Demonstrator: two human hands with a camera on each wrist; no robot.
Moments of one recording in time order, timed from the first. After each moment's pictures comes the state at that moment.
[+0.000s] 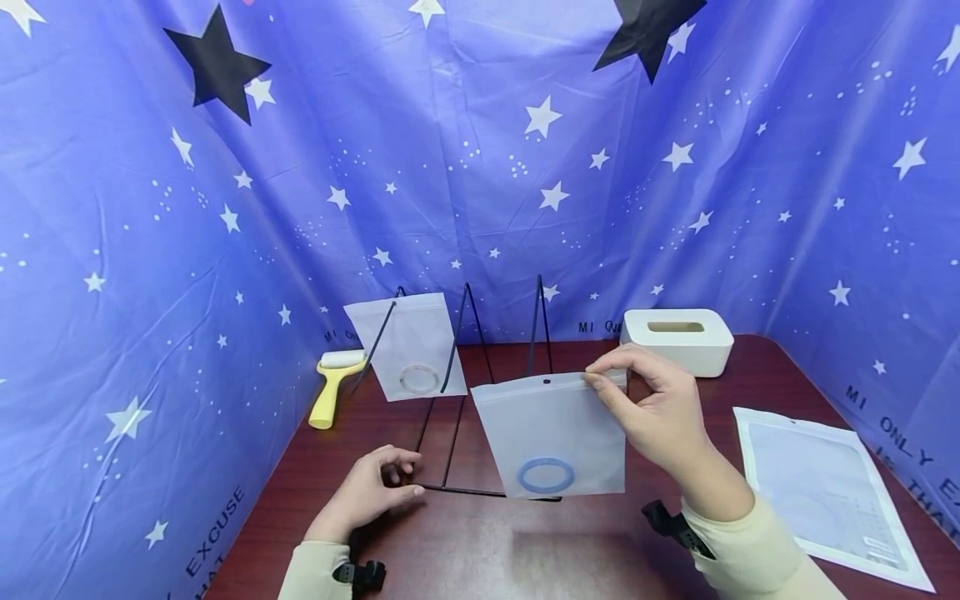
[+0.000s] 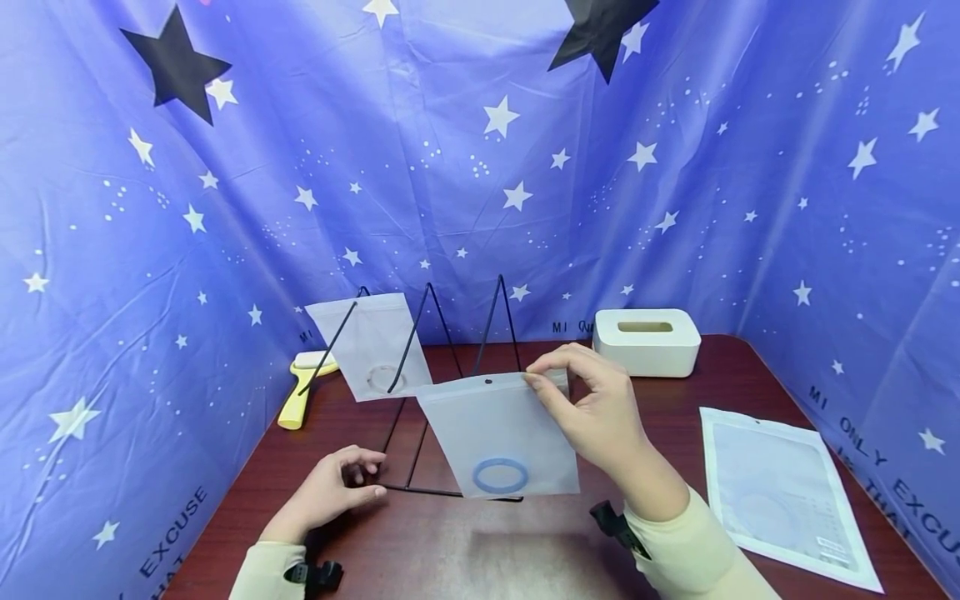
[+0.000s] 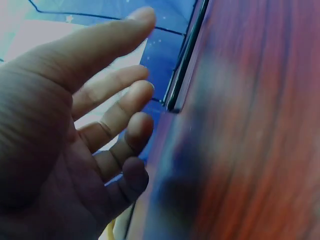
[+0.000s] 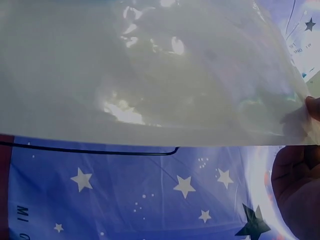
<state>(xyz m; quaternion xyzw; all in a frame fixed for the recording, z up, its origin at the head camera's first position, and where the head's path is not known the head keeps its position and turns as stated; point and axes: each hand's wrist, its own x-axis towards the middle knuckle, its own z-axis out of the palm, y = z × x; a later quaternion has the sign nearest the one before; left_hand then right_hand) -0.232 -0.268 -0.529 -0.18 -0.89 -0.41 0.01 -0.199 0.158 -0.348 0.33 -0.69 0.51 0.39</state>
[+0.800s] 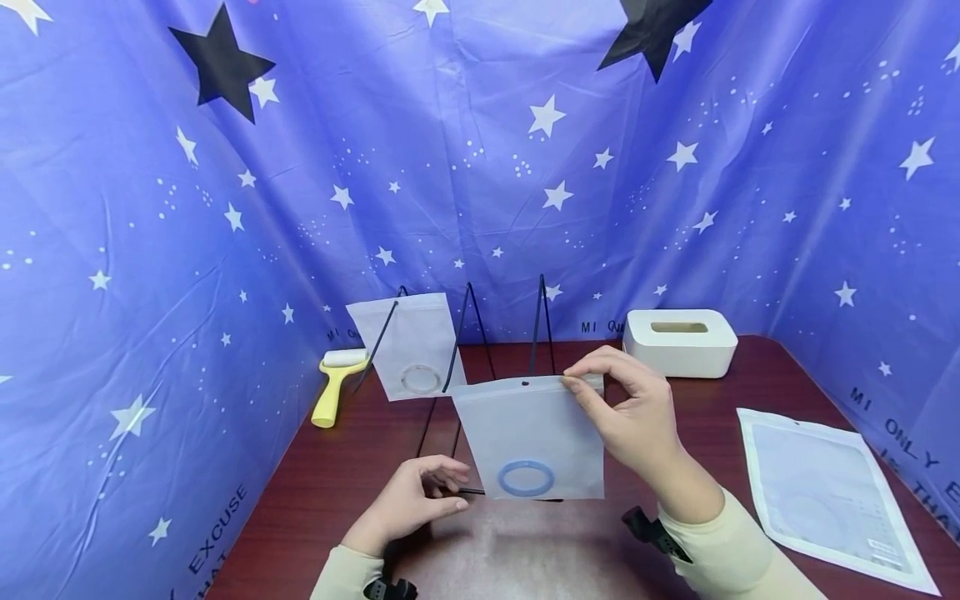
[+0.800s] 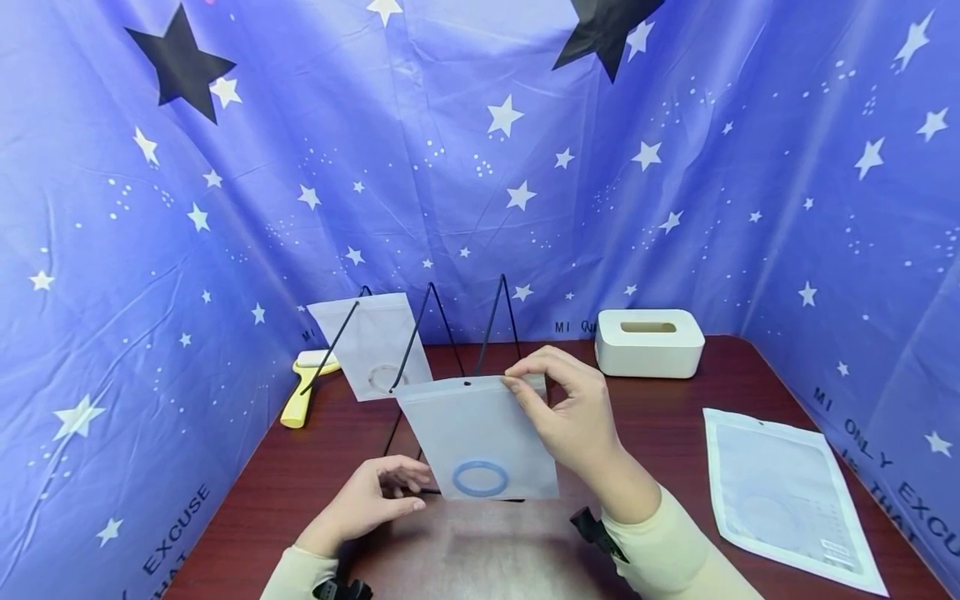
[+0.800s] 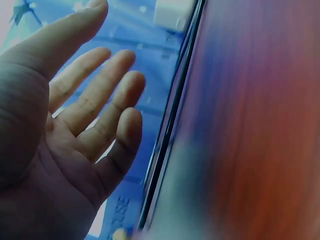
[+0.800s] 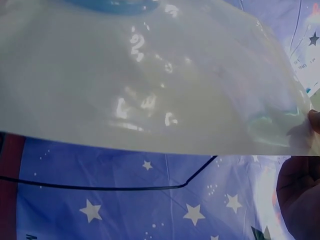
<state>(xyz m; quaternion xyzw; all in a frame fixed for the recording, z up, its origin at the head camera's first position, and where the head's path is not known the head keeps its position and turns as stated) -0.218 -0.207 -0.524 -0.31 -0.80 -0.51 -0.03 -0.190 0.125 -0.335 0.36 -0.65 0.53 0.41</state>
